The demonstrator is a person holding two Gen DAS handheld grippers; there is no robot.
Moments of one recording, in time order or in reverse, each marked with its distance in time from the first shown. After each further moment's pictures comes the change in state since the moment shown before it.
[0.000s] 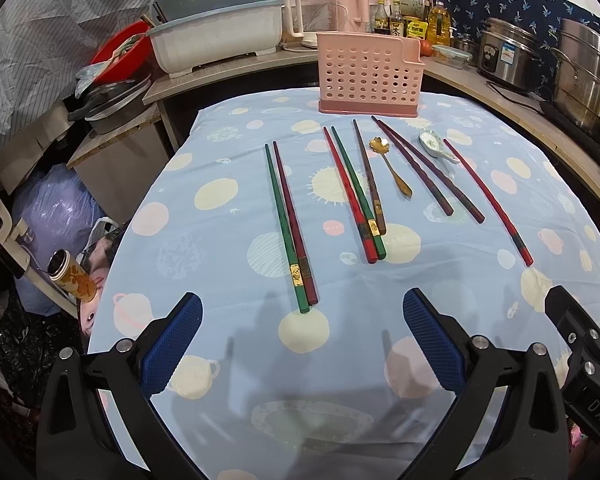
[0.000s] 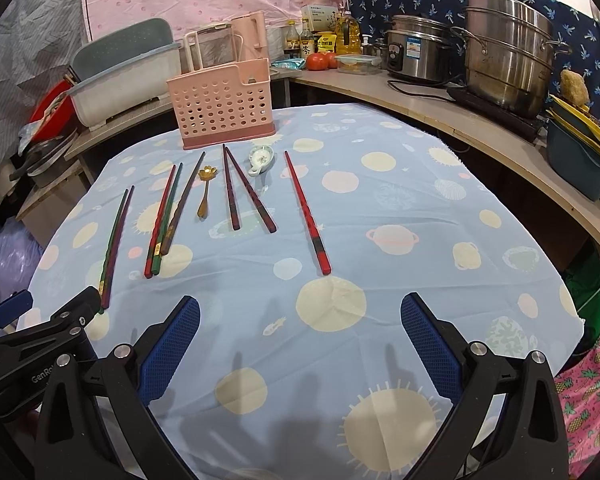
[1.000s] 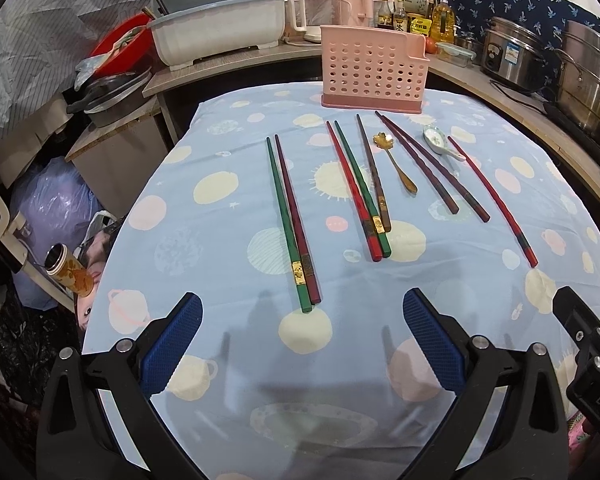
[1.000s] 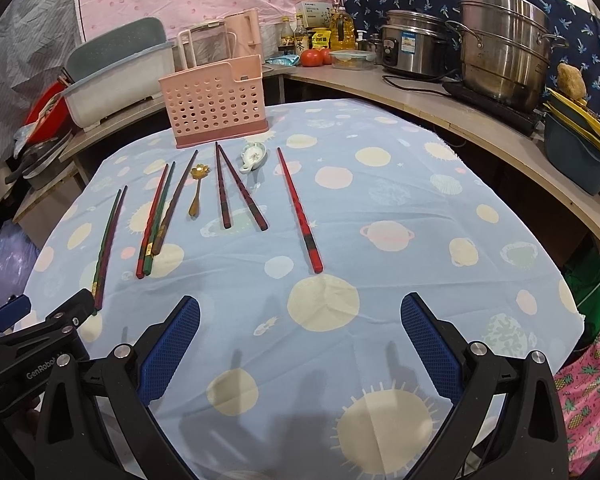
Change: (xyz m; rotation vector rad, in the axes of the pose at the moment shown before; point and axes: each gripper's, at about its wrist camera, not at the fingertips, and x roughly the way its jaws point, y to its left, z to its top) left arm 0.008 0.005 -0.001 -0.020 0.021 -0.008; right arm 0.005 -0.008 0.001 0.015 0.016 -0.008
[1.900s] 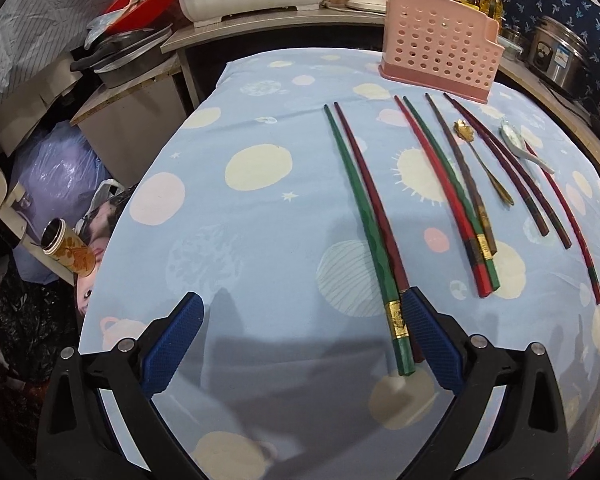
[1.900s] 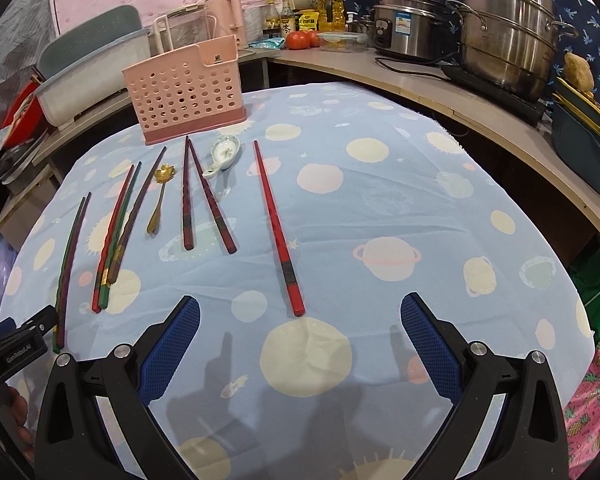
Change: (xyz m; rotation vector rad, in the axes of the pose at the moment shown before) left arm 0.066 0.051 0.017 -0.090 0.107 0.043; right arm 0.054 -0.008 0.027 0.018 0.061 -0.034
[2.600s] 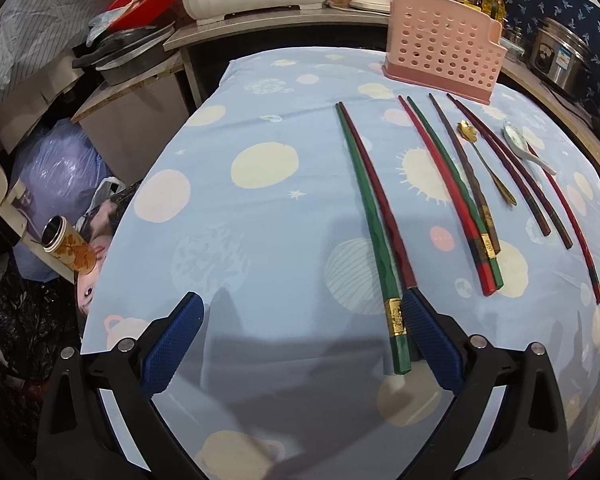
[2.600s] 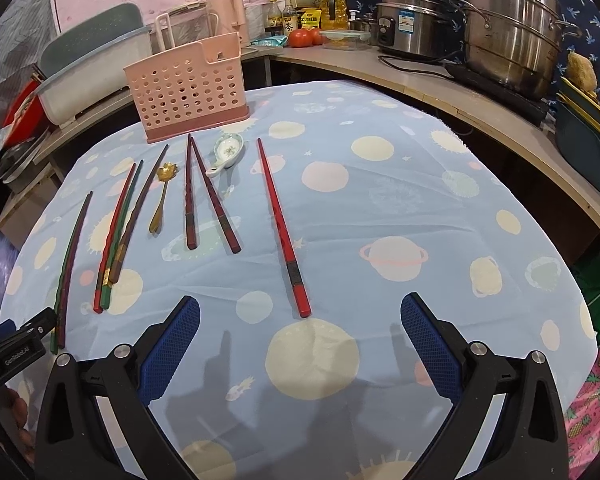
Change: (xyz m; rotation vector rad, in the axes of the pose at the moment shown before) left arm 0.000 0.005 0.000 -0.003 0.000 0.003; right arm 0.003 0.003 0.001 0.000 0.005 0.005
